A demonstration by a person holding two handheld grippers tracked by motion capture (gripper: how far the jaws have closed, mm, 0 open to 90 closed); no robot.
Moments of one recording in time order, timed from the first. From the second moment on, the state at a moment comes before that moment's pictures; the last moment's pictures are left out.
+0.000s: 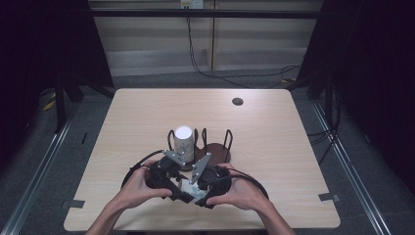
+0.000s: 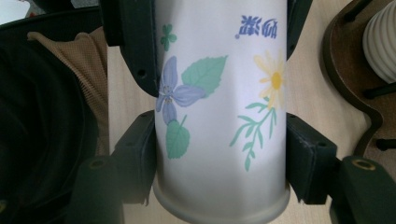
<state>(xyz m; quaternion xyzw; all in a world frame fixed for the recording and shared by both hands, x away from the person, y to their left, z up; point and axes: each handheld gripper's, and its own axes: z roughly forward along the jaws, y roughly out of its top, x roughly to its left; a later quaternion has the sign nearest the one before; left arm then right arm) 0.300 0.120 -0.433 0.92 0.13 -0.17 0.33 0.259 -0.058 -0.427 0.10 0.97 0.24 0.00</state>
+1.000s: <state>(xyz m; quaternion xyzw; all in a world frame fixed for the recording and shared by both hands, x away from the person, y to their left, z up) 0.299 0.124 -0.428 0.91 0.12 -0.16 0.35 0.263 -0.084 -0.429 0.15 0.94 0.31 -0.01</state>
